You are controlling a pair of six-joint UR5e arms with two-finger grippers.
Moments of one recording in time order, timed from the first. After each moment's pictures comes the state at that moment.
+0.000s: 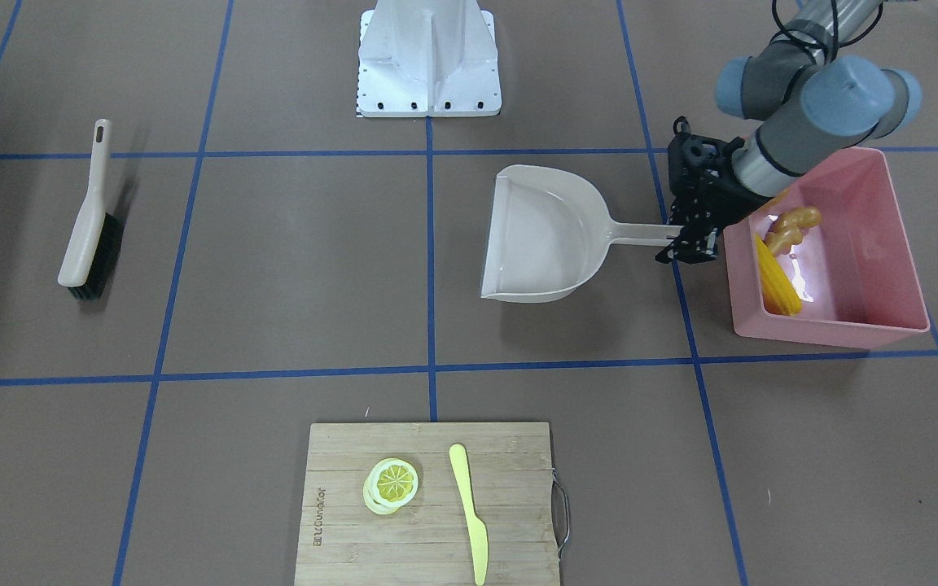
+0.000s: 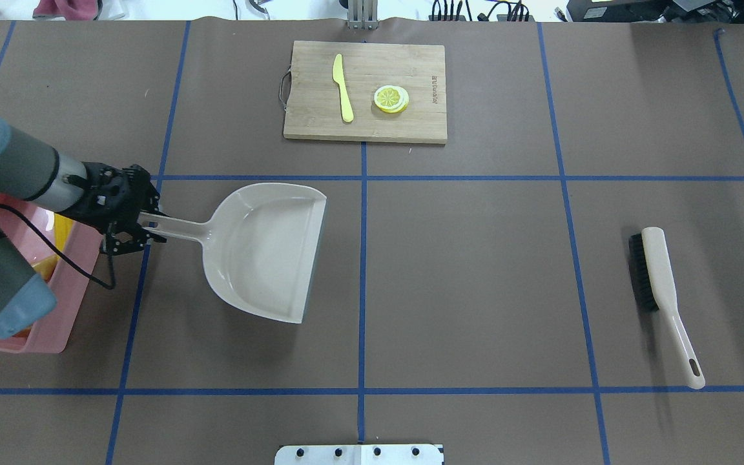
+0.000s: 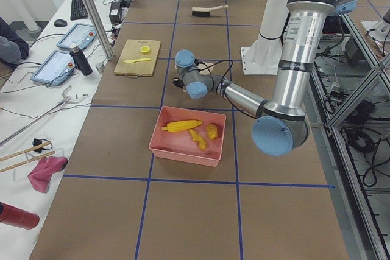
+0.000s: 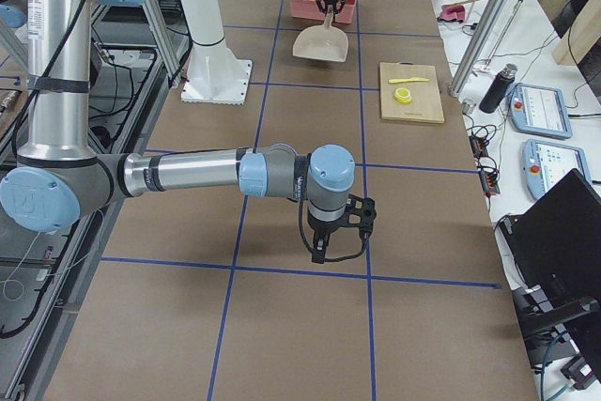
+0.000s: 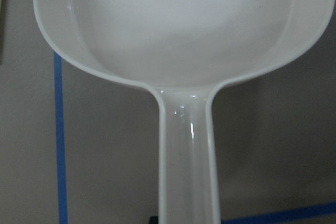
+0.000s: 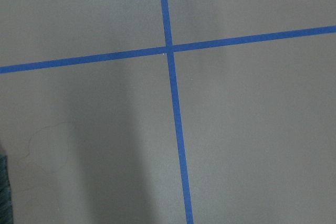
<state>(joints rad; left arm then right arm) -0.79 -1.79 -1.72 -2.18 -2.22 0.60 1.57 -1.67 1.80 -1.70 2.34 0.13</state>
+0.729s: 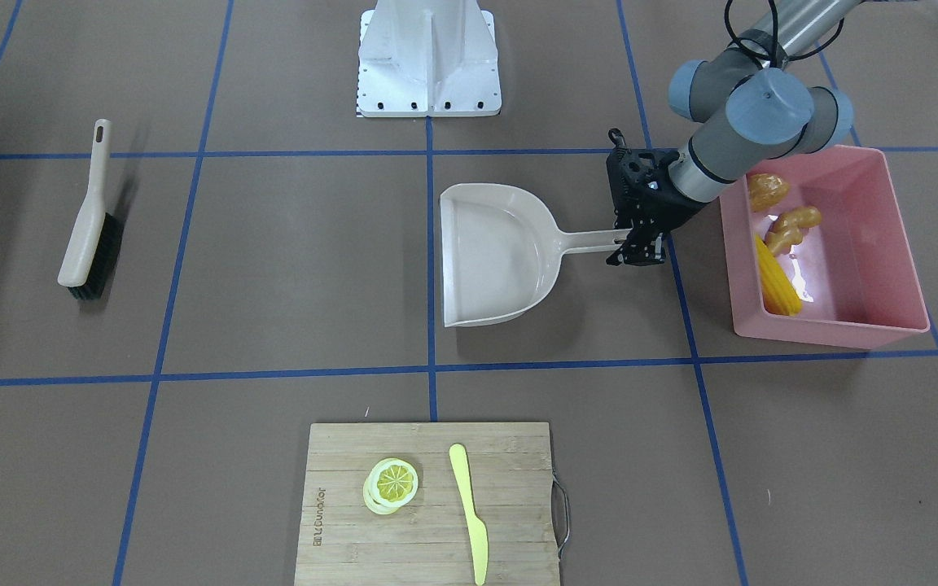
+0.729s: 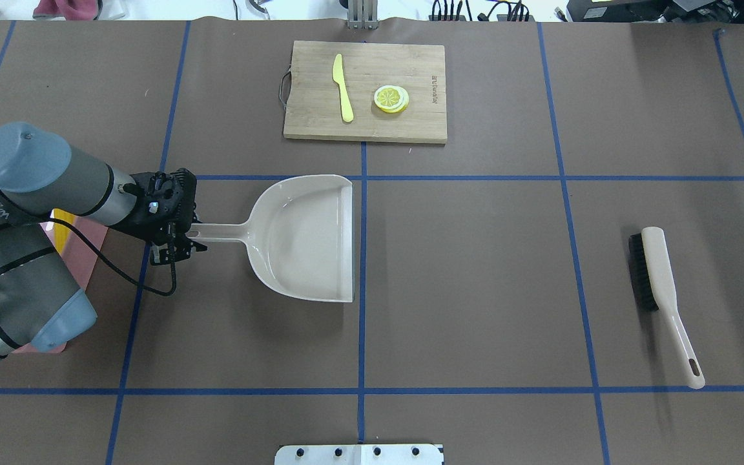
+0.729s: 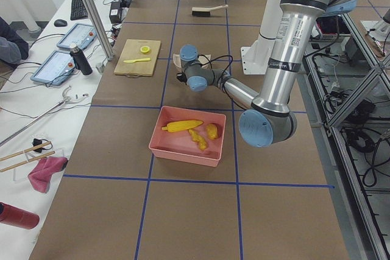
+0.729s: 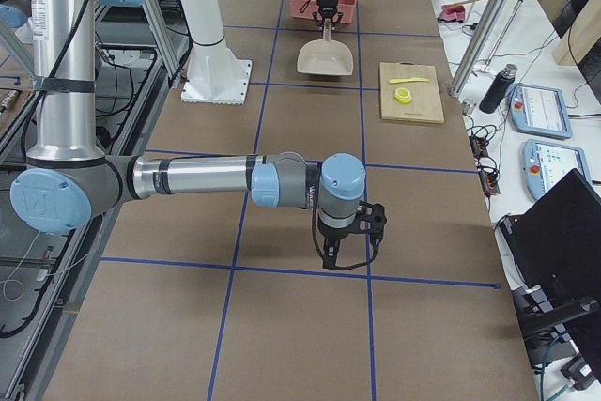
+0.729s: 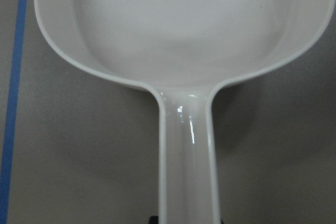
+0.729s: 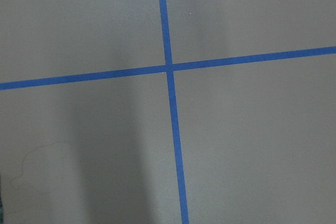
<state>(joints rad) -0.72 -1.84 -1.71 -2.19 -2.14 0.35 1.56 -1.63 1.71 -1.63 2.35 0.14</state>
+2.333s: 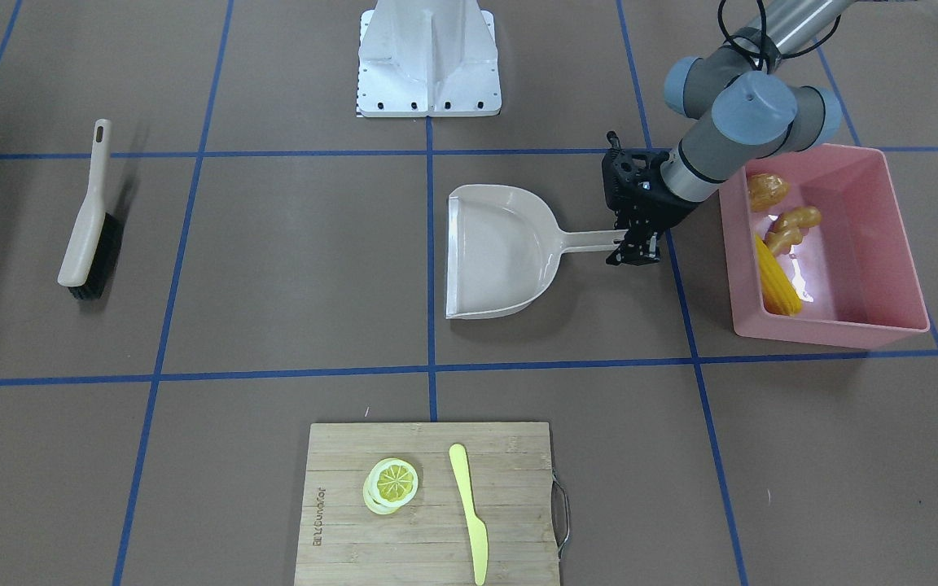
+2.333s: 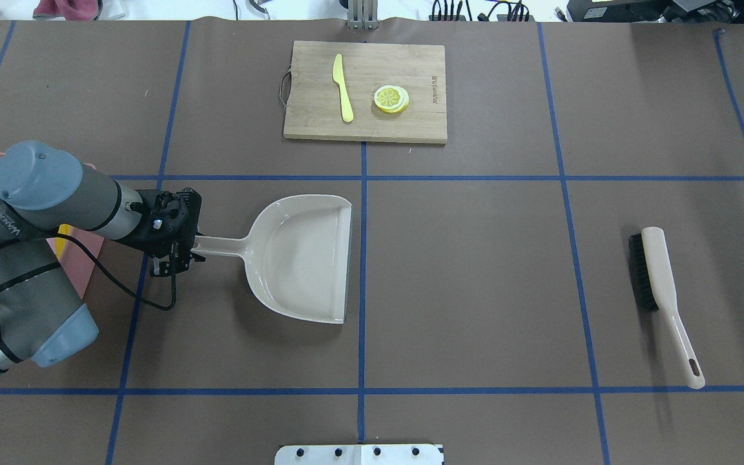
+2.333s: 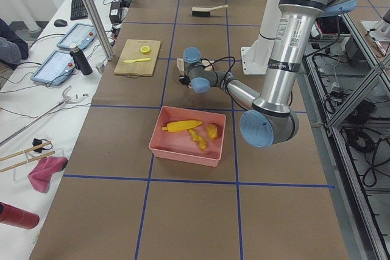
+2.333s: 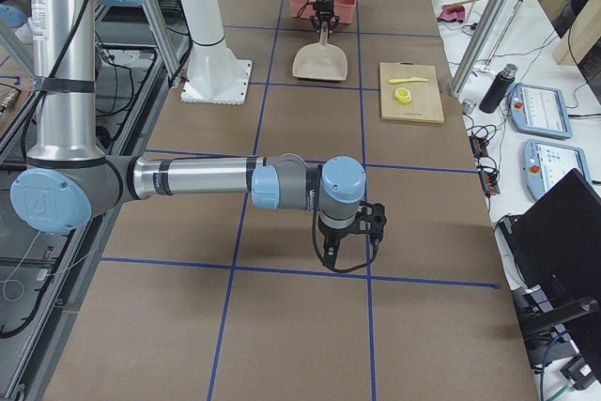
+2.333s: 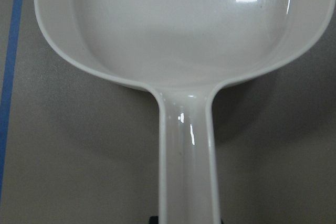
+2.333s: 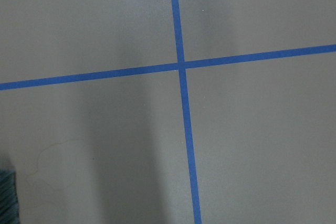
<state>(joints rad) -0.68 -1.82 -1.70 -2.16 -2.10 0.45 1.56 -1.63 1.71 -1.62 2.39 0.14</state>
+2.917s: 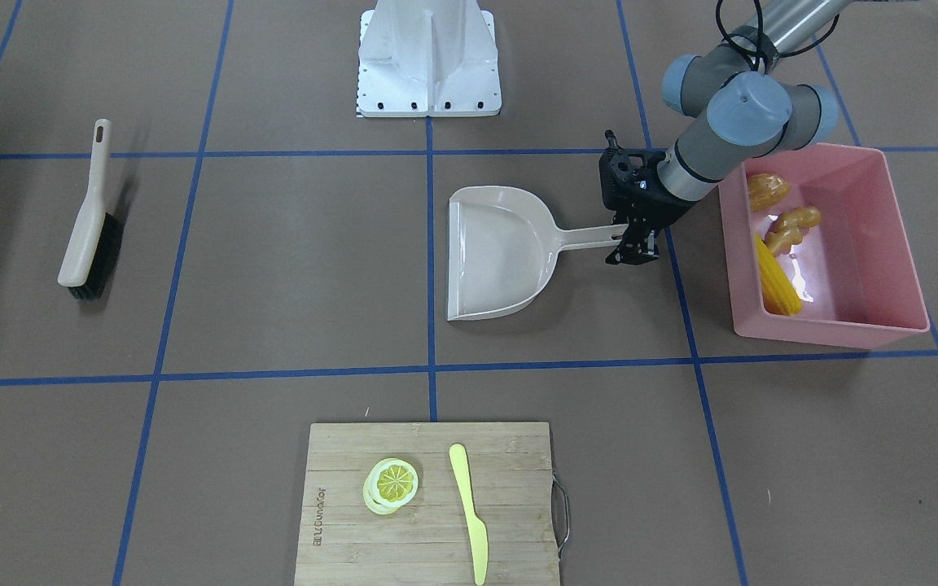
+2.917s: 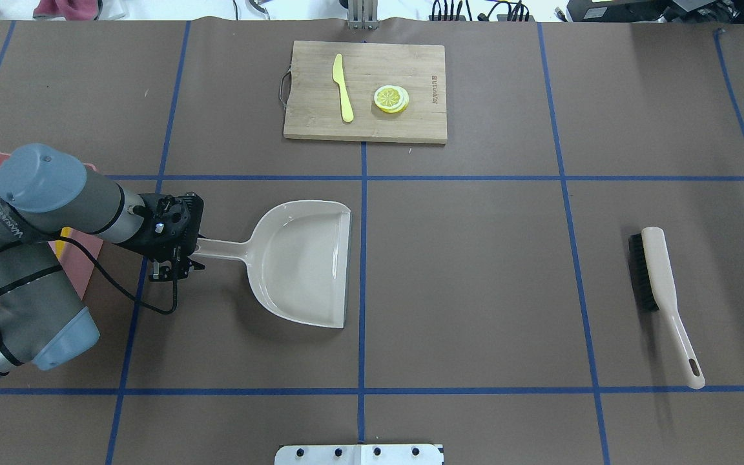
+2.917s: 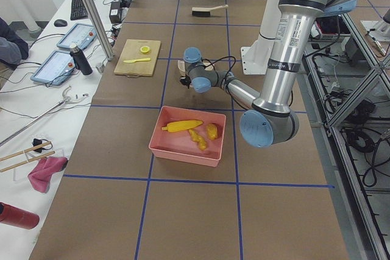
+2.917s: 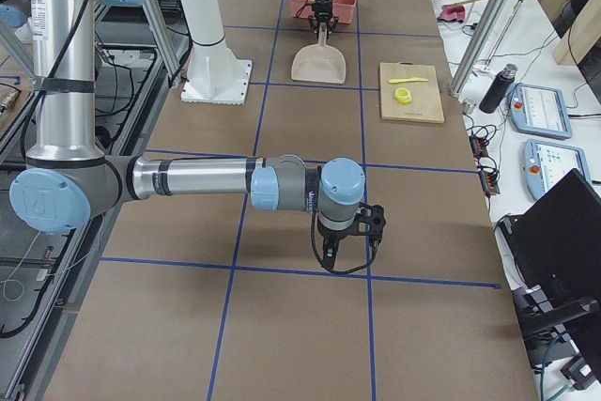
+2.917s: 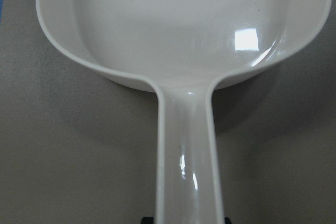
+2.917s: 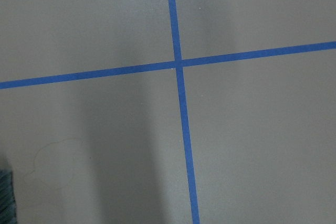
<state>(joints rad) -0.67 -1.82 -1.71 -2.15 -2.11 0.45 1.57 -1.63 1.70 -1.62 2.39 0.14</state>
